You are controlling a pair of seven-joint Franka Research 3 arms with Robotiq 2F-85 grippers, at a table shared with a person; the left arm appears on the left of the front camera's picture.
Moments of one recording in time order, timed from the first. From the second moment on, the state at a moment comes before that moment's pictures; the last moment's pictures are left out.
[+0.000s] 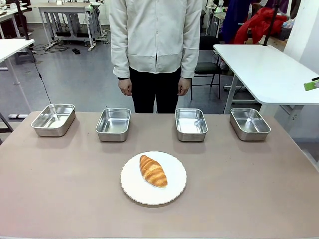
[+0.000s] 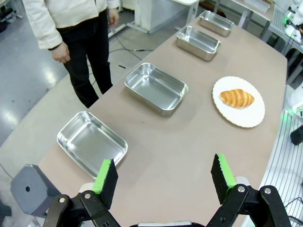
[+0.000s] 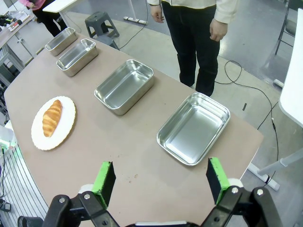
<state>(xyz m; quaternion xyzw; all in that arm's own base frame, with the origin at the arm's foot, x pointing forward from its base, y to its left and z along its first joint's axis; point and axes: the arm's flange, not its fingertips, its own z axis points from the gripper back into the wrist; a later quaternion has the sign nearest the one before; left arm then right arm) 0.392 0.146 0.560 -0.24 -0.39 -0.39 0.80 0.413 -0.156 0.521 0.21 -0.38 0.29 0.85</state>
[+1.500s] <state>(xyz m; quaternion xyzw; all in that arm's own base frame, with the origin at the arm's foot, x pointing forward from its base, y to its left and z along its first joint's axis) 0.392 0.146 0.560 -0.24 -0.39 -0.39 0.80 0.413 -0.156 0.521 0.21 -0.38 0.29 0.85</state>
